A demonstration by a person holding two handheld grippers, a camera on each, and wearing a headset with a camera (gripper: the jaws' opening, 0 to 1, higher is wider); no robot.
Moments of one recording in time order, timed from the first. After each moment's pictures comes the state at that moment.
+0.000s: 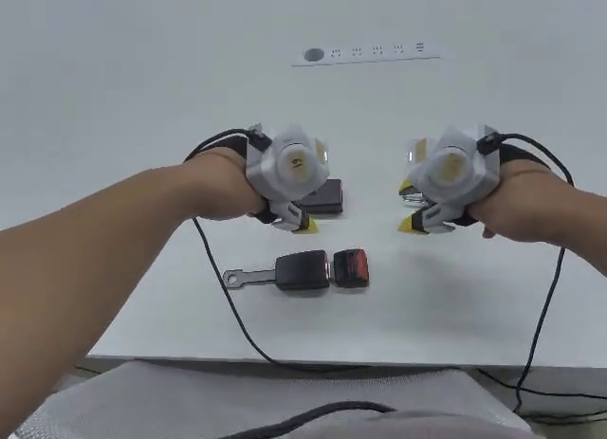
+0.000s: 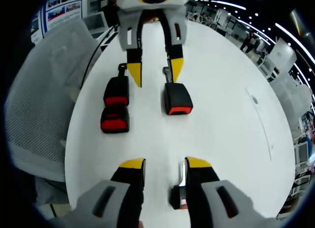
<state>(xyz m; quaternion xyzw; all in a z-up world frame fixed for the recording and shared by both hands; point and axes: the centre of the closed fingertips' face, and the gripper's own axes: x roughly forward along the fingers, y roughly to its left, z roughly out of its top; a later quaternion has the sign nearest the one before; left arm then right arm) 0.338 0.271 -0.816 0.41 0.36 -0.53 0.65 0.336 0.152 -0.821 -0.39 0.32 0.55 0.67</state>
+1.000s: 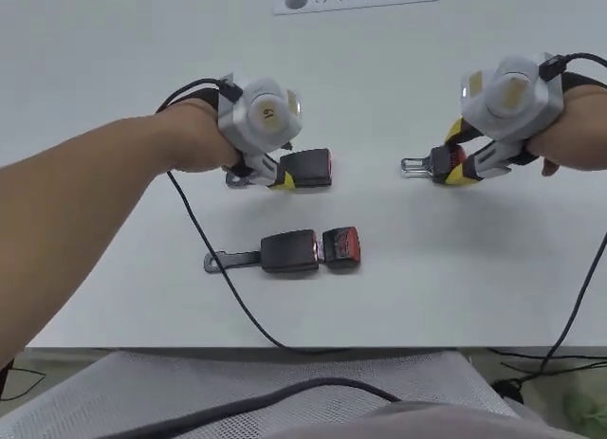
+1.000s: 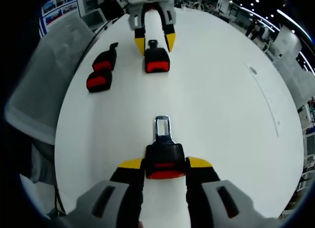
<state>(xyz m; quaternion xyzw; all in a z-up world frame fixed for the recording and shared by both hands) 0.371 0.285 -0.849 0.41 0.38 -0.54 0.63 0.365 0.091 -0.851 -0.38 0.38 0.56 0.63</state>
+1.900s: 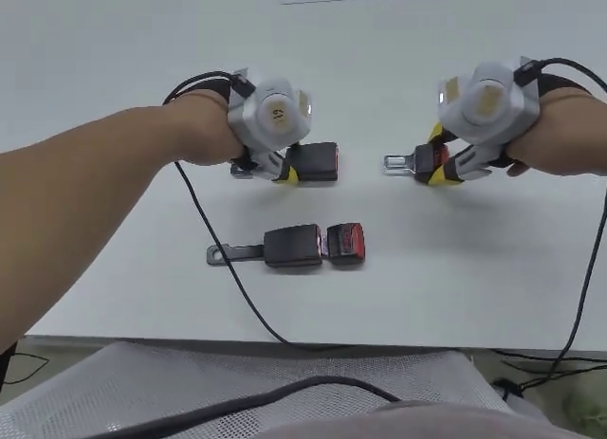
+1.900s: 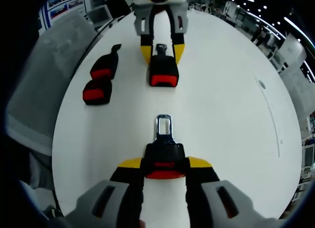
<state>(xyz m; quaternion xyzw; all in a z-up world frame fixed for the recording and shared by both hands) 0.367 0.286 -0.850 0.43 0.37 -0.56 0.60 0.364 0.141 -0.850 -0.40 0.36 0.57 0.62</state>
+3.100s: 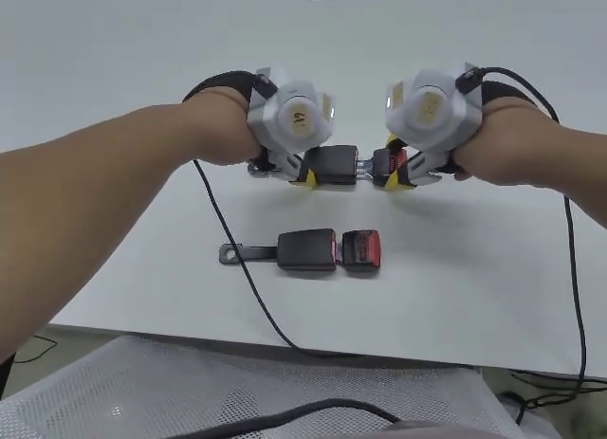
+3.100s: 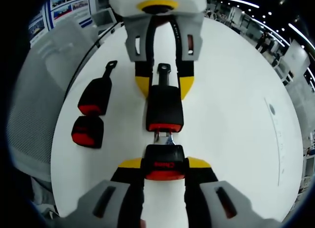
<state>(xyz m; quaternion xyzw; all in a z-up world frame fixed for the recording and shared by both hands) 0.367 0.285 -0.851 0.44 0.37 -0.56 0.60 0.365 0.211 -0.848 -0.39 0.33 0.60 0.61</state>
